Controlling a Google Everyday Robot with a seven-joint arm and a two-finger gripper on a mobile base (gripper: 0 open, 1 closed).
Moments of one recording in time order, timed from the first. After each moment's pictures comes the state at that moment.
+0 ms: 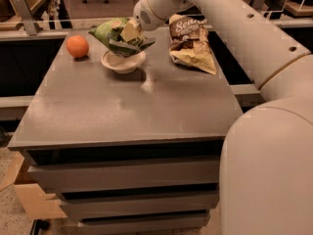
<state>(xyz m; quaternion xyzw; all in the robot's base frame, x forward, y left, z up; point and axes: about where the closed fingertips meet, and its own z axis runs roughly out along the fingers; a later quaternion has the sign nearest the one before) 0.748 0.073 0.948 -0.48 0.78 0.18 0.37</state>
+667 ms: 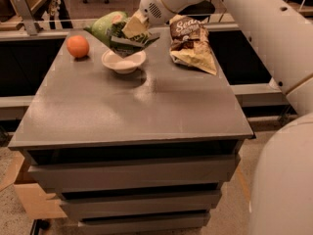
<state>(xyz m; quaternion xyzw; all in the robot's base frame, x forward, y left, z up) 0.701 0.061 0.981 -0.52 0.74 0.19 0.38</state>
